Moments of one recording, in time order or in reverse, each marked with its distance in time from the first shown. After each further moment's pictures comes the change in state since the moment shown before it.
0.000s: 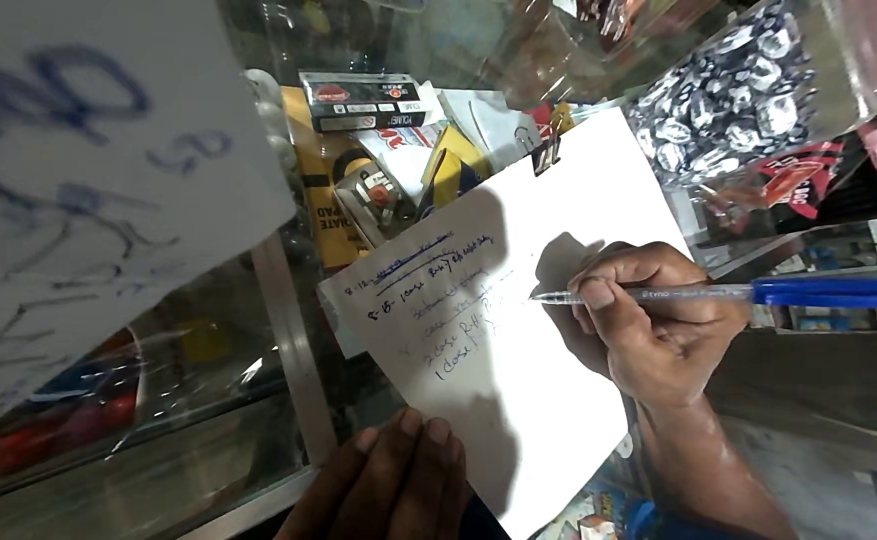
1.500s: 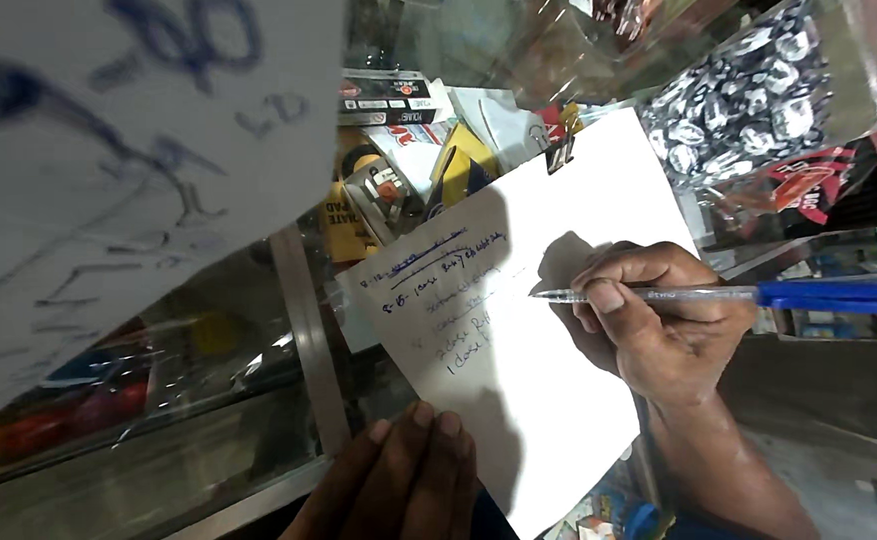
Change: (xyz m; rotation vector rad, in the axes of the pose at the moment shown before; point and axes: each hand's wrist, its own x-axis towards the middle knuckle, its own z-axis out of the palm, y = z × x) left_hand 0.000 0.000 0.000 -0.015 0.000 0.002; right_hand 0.004 0.001 0.000 0.070 -0.067 0.007
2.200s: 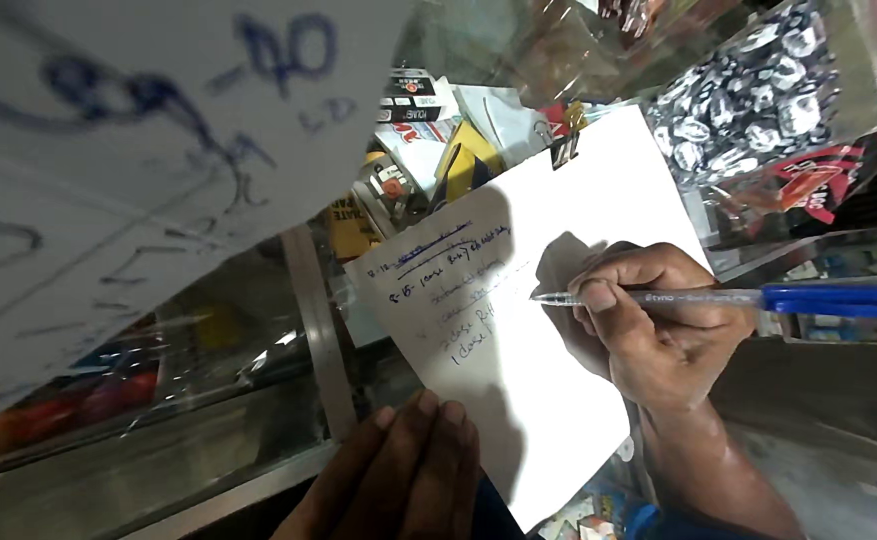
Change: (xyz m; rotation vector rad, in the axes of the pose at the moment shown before) left_hand -0.002 0.000 0.000 0.020 0.005 0.003; right_hand -0.002 -0.007 0.011 -0.053 0.036 -0.024
